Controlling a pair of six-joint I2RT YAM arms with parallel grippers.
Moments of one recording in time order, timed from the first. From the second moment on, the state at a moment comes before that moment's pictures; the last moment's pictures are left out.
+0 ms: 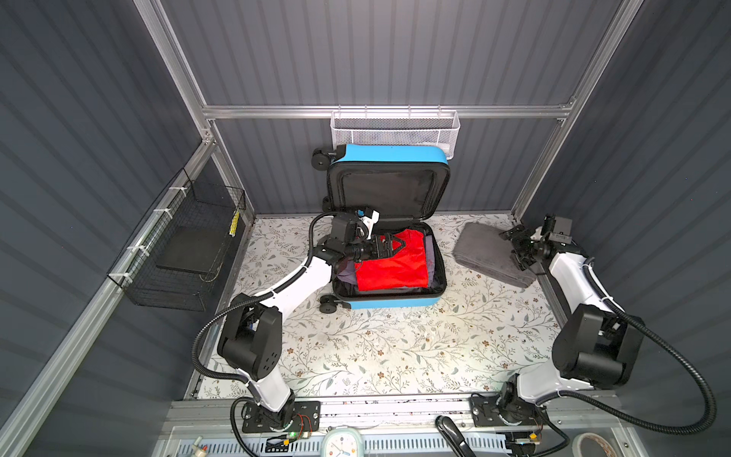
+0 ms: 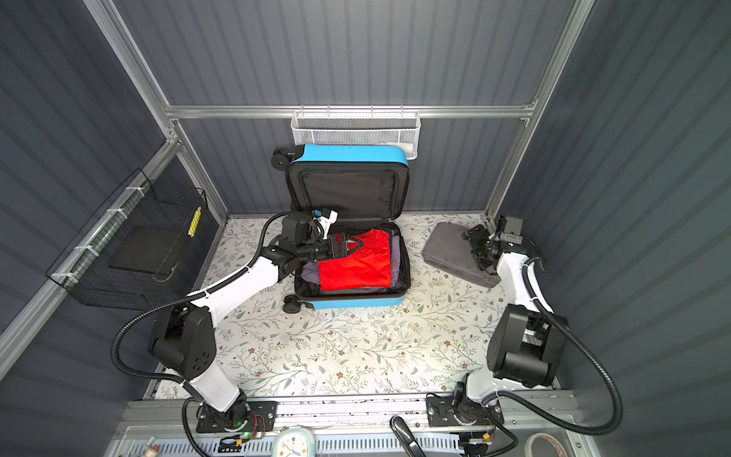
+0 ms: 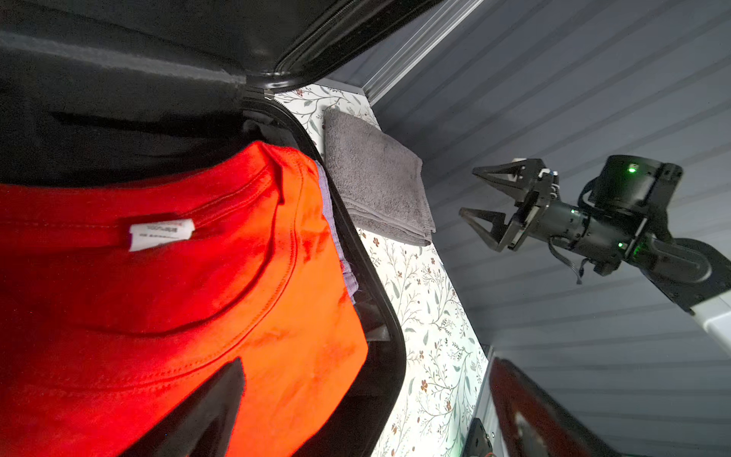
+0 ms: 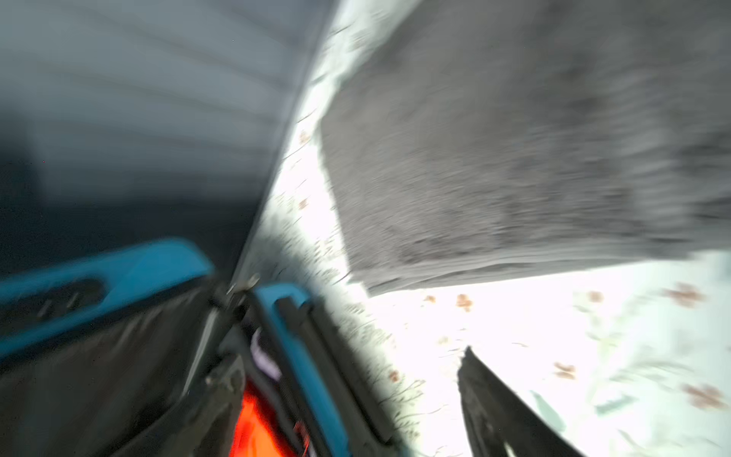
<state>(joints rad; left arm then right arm) -0.51 1.70 1.32 -0.08 0.58 -0.59 -0.30 1.60 1.28 -0.52 -0.30 0.84</state>
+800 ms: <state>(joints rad) -0.52 1.74 1.42 -0.11 0.58 -0.60 -0.42 1.90 1.43 -0.74 -0.07 0.81</state>
